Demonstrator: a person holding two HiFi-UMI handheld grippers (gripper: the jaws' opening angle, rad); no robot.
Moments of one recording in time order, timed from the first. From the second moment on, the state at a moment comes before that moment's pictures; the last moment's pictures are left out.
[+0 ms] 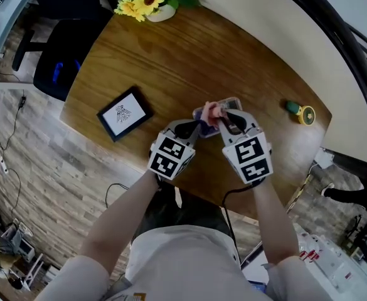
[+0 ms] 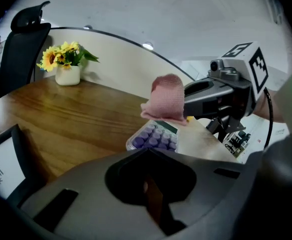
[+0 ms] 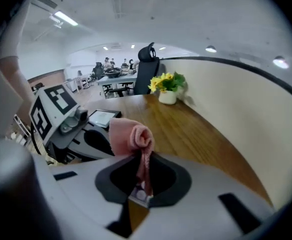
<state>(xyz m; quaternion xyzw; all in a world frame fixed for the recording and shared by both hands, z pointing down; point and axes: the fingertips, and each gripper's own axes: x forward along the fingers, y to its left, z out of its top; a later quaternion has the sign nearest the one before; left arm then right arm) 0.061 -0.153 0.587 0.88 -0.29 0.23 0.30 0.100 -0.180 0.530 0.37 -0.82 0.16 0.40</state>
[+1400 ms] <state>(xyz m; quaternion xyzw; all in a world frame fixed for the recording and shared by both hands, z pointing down) 0.060 -0.153 0.588 0.88 -0.29 0.23 0.30 0.110 -0.176 0.509 0.42 -0.82 0.06 0.39</state>
